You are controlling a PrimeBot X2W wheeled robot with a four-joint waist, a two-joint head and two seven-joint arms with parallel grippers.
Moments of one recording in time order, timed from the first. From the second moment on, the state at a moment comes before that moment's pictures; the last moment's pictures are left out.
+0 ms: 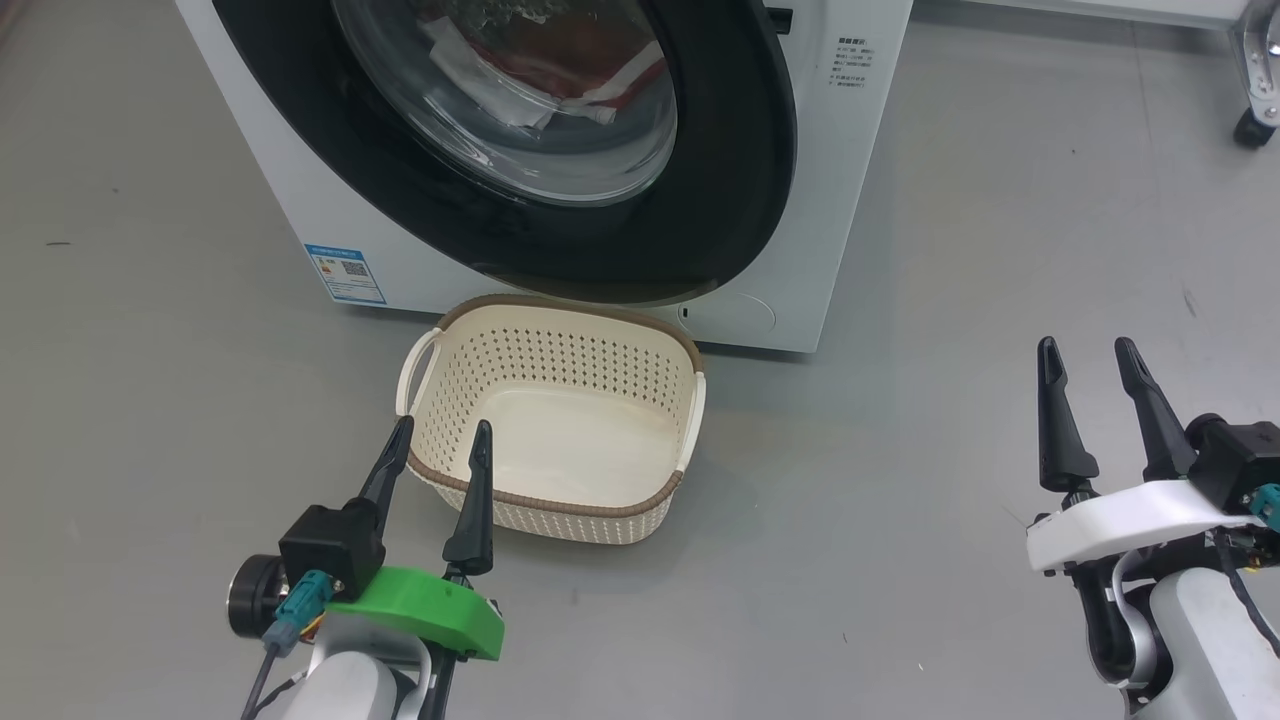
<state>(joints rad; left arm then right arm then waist) -0.17 0.03 -0.36 0.25 -0.44 0.05 -0.25 -0.13 -0.26 0.23 0.18 0.55 0.00 -0.24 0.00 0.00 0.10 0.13</state>
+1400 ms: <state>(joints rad) -0.18 0.04 -0.40 0.22 -0.44 0.05 -0.25 -0.31 -0.35 0.18 0.09 0.56 0.03 -0.17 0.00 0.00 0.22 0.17</state>
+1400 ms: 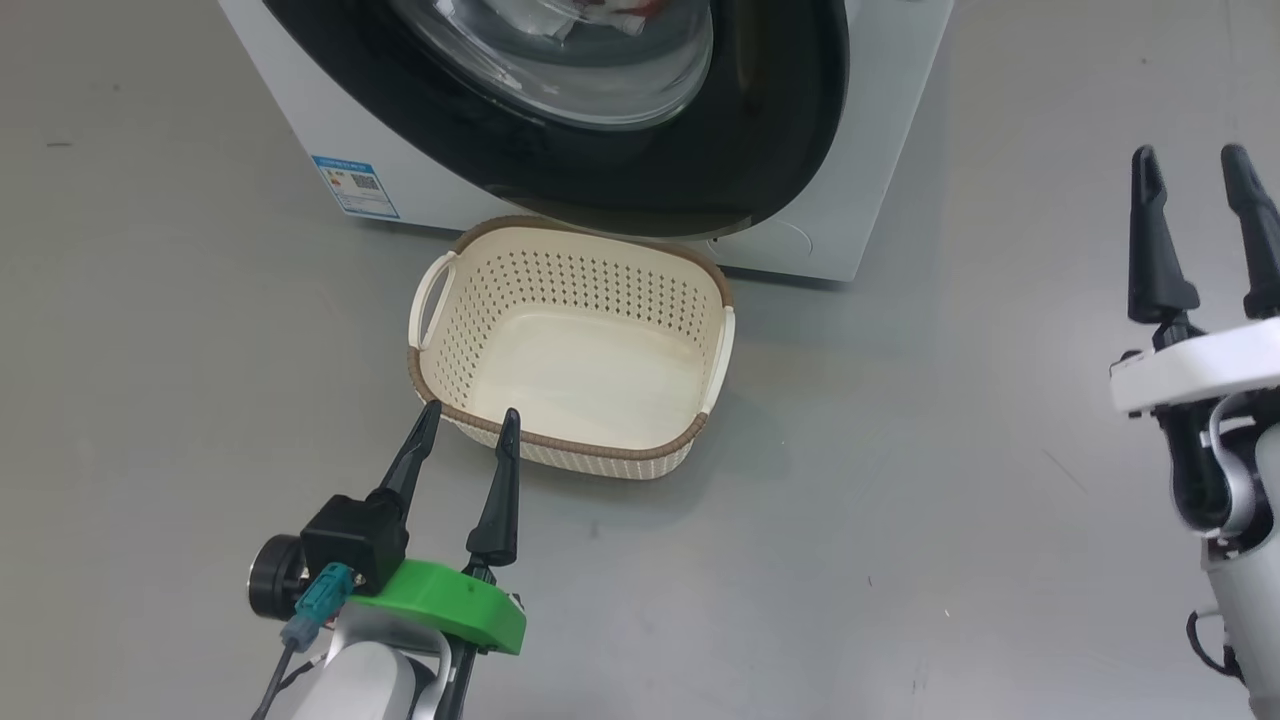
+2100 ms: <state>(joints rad) -0.28 0.04 -0.45 0.19 -0.47 0.05 -0.25 -0.69 -0.32 0.05 0.18 0.87 0.05 0.08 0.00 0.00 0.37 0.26</state>
